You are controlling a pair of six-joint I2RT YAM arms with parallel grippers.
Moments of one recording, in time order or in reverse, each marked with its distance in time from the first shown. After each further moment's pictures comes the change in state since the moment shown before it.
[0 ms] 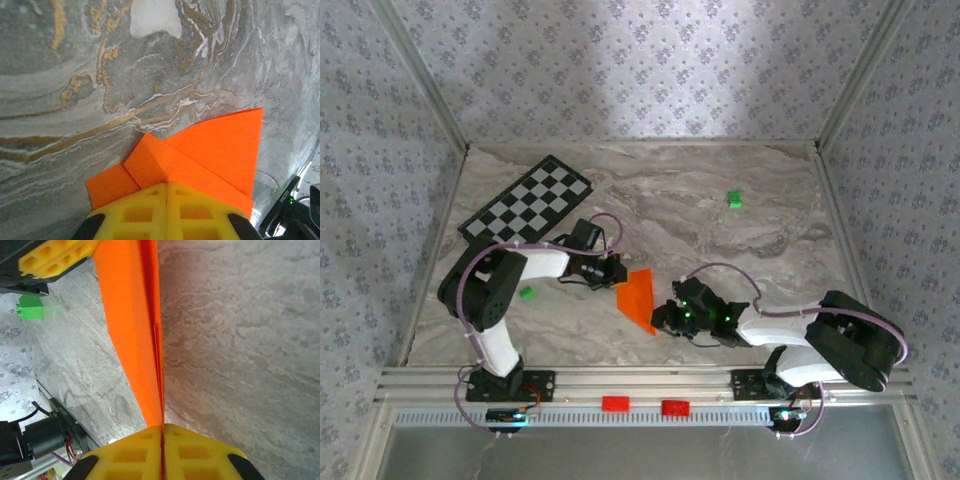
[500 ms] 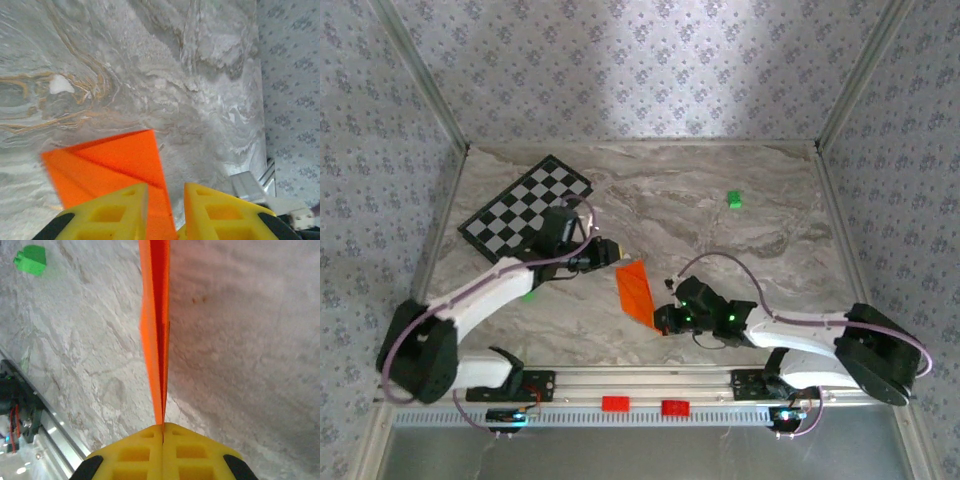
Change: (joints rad) left arm 0.000 -0.515 -0.050 -0.106 -0.139 -0.032; right arm 0.049 -0.153 0.089 -0.264 0.132 -0.401
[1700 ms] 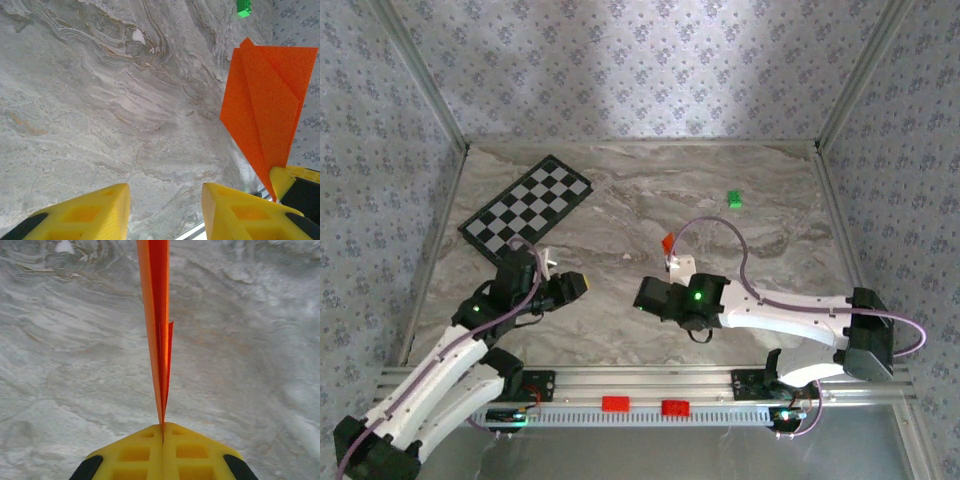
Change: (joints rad) left arm 0.019 -0.591 -0.229 -0.337 -0.137 -0.126; right arm 0.237 0.170 0.644 -1.074 0.658 0.245
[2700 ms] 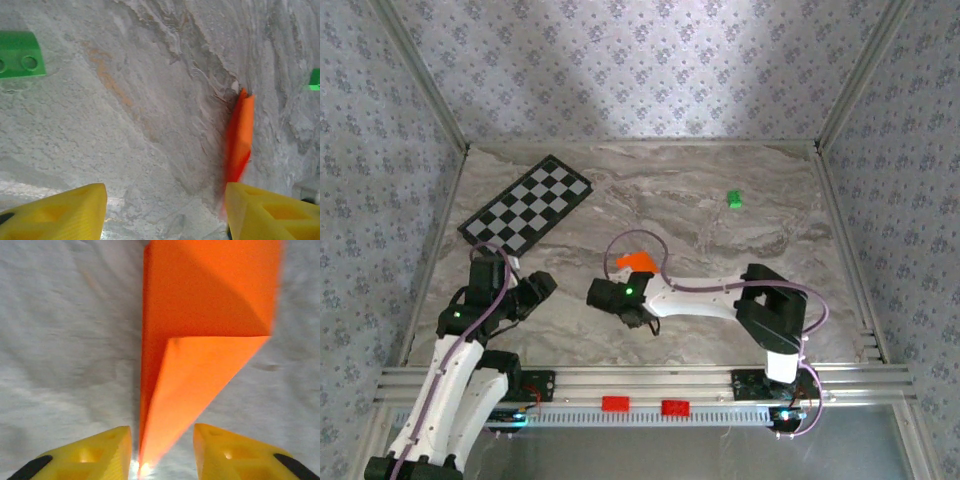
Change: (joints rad) left arm 0.377 -0.053 0.003 -0.268 0.006 0.064; right arm -0.026 0.459 0.181 0.197 -0.181 -0.443
